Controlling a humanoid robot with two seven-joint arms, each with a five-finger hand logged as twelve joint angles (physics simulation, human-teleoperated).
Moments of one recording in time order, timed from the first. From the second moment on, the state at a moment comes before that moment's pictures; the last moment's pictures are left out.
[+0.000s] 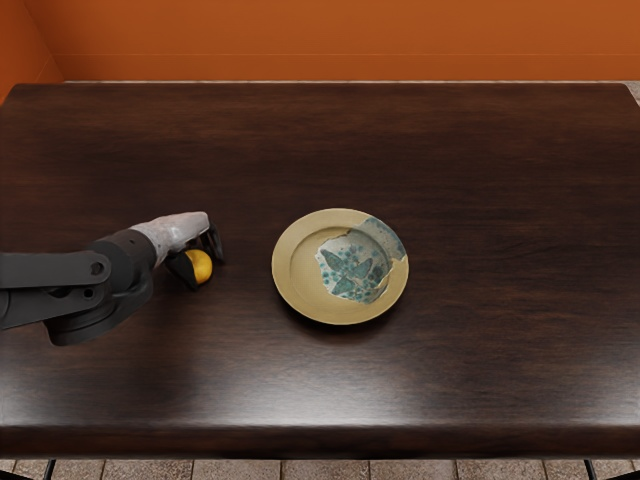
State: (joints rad) left arm -1.27 0.59 0.28 -1.61 0.98 0.32 0.61; right arm 0.03 0.00 0.12 0.18 0.11 0.08 -0.01
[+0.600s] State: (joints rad) left arm -1.27 0.59 0.27 -1.61 0.97 0.31 0.61; right arm 0.03 0.00 0.12 0.18 0.11 0.08 -0.01
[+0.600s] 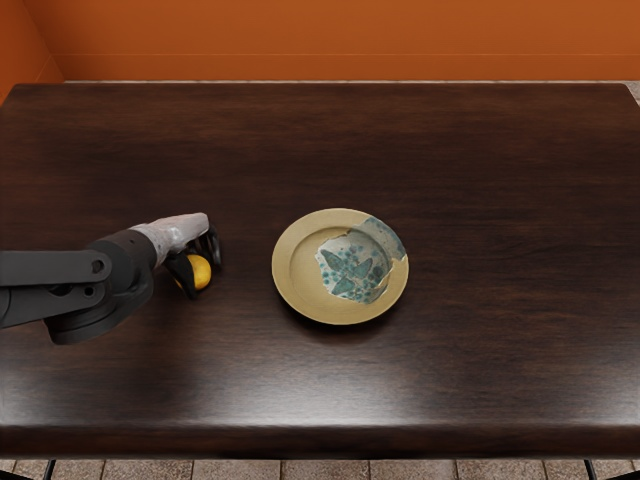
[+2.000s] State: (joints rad) left arm -1.56 0.31 0.04 -1.47 0.61 0.06 0.61; right arm 0.03 0.00 0.12 0.18 0.11 0.08 -0.01
